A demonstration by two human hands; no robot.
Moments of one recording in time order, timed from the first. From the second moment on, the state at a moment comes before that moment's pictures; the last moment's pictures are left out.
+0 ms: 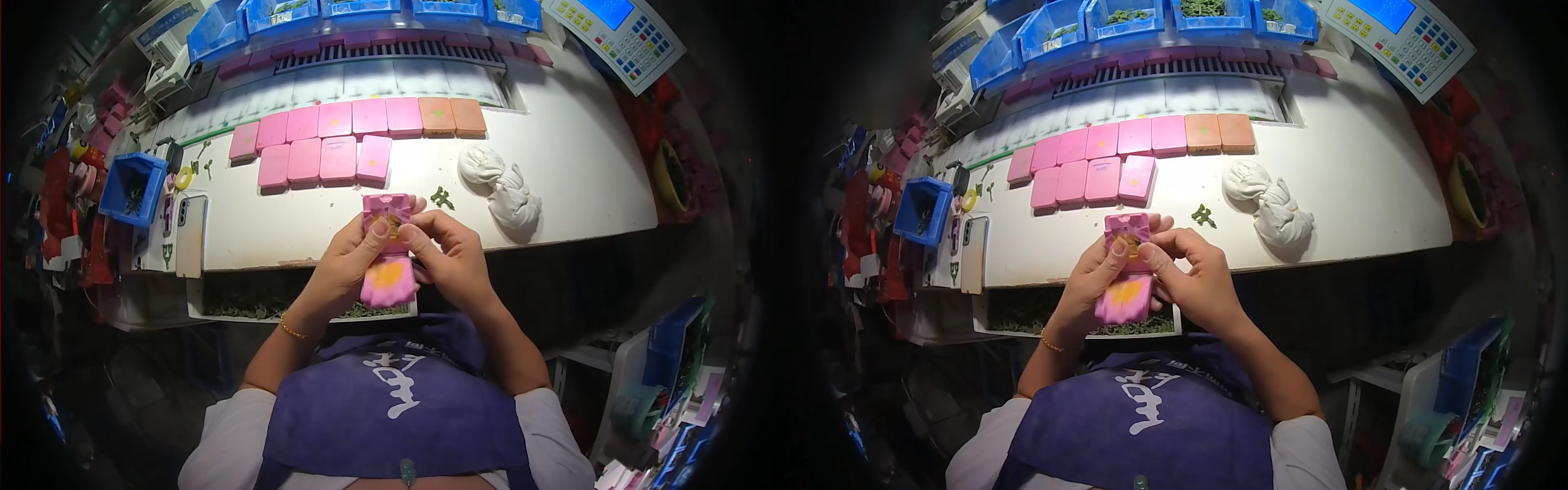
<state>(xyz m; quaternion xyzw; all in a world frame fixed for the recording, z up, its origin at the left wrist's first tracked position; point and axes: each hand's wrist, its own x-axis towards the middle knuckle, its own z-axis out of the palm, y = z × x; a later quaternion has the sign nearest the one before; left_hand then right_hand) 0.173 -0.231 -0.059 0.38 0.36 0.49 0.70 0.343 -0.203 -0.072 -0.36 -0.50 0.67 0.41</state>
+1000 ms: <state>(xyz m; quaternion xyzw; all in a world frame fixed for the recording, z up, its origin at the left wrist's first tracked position) 0.172 -0.243 -0.078 0.60 0.44 0.41 0.53 0.364 -0.201 -0.066 -0.27 -0.73 0.49 0.39</state>
